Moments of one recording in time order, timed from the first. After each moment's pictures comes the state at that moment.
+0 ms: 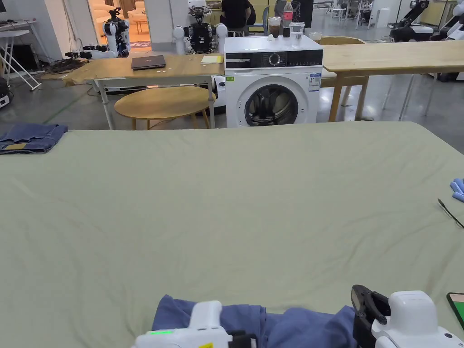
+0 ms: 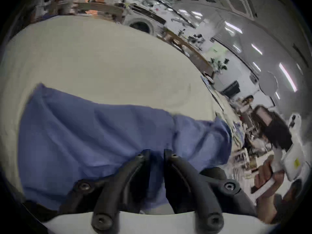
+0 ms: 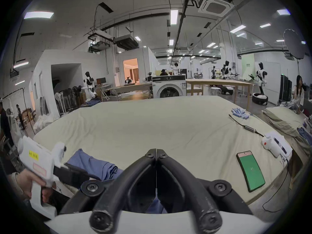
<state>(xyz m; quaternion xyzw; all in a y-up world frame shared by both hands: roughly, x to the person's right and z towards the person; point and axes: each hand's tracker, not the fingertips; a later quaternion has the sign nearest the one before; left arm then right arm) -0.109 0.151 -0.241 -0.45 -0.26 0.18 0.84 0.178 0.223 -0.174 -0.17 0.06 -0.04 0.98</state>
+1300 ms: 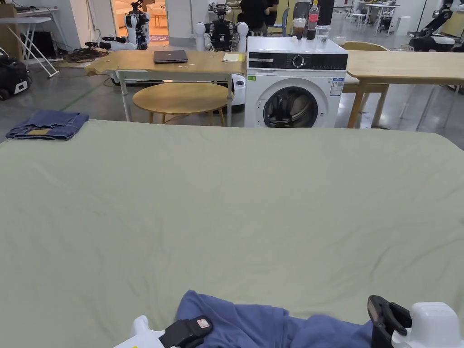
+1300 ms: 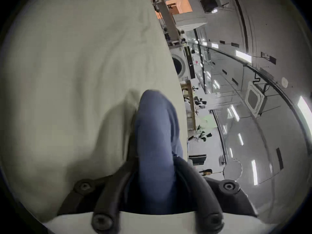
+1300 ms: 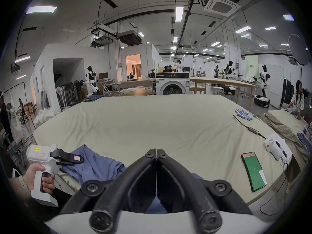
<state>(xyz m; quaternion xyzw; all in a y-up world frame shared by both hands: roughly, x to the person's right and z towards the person) -0.259 0.093 -0.230 -0.32 -0.13 0.56 0.75 0.152 0.226 -0.180 -0.19 0.07 -0.02 0.98</state>
